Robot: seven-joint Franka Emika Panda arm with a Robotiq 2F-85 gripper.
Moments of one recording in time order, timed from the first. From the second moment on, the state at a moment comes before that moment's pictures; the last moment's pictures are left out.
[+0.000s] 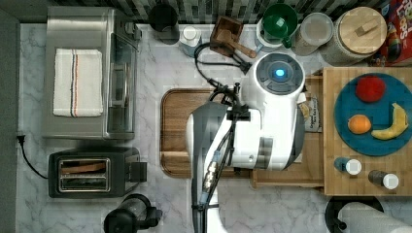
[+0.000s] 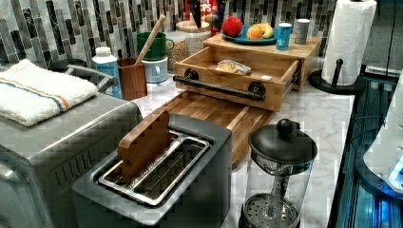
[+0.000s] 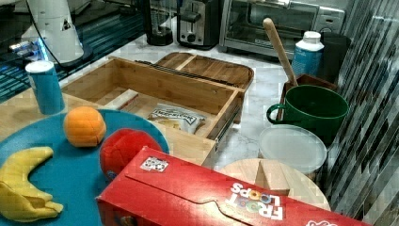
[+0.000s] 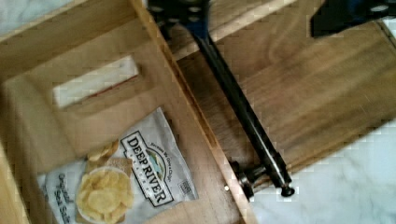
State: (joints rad) arm -0.07 0.03 -0.03 -1.94 -0.02 0.26 -0.45
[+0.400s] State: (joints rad) arm -0.06 -0.01 0.03 -2.08 -0.12 0.33 -0.55
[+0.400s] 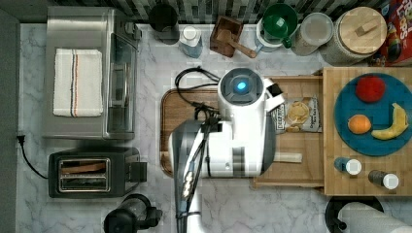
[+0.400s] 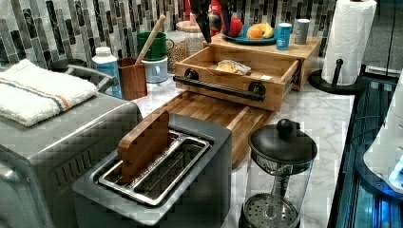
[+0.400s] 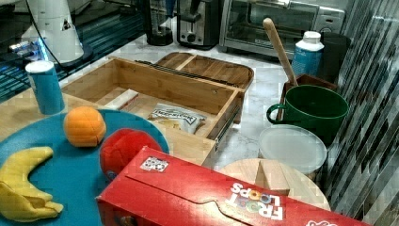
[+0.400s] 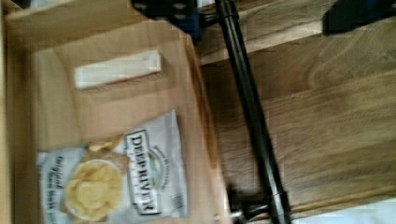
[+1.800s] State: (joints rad) arm -0.01 0.07 0.15 -2.33 -0.25 0.87 -0.56
